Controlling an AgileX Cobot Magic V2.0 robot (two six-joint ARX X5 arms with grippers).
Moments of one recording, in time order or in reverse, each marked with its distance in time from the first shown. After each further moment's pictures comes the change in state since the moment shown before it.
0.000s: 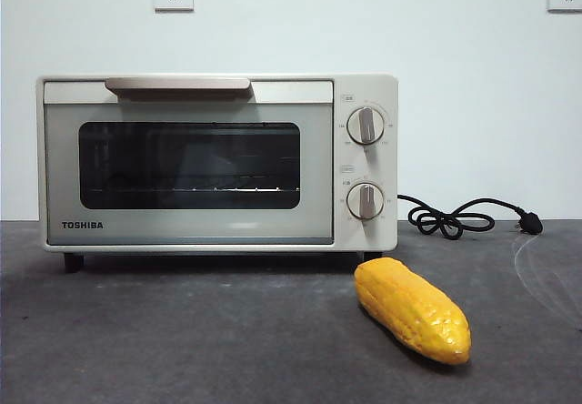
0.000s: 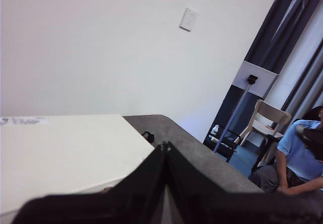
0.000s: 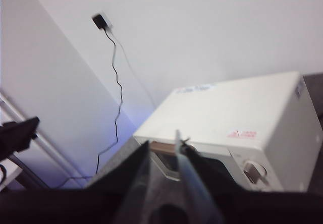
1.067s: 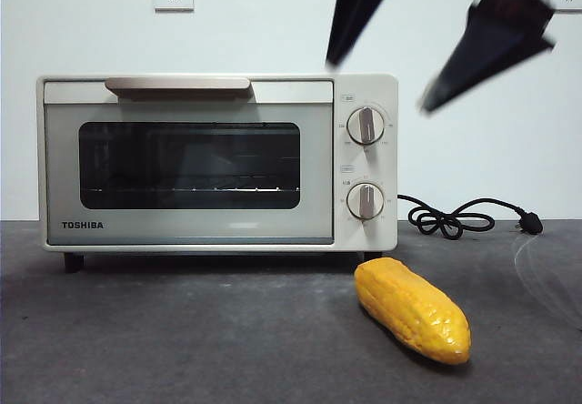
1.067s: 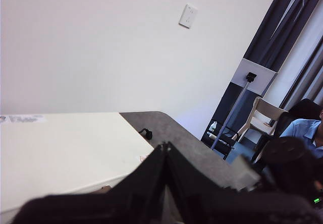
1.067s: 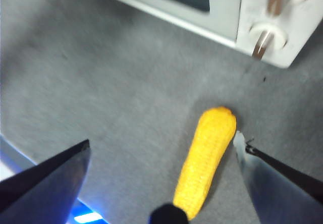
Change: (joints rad) left arm 0.000 0.026 0.047 -0.053 0.003 0.000; right arm 0.775 0.602 0.052 -0.298 0.759 -0.203
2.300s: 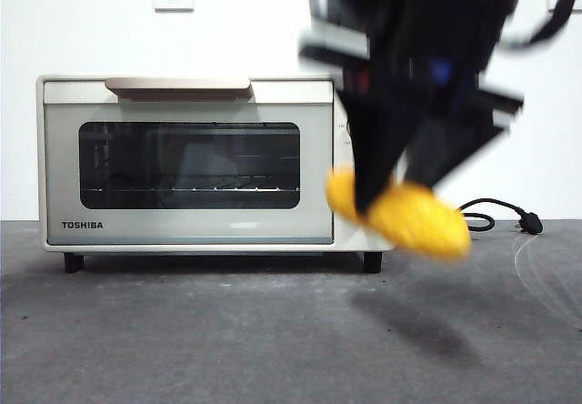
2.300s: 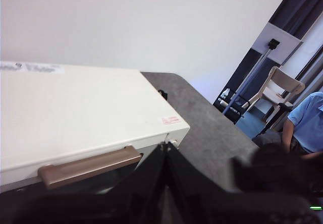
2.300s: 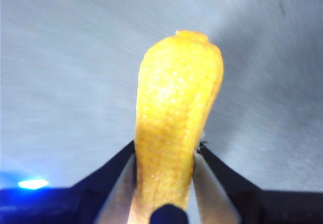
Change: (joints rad) left arm 0.000 0.105 0.000 -0.112 0.000 0.093; right arm 0.092 0.177 0.000 -0.047 0.078 0.016
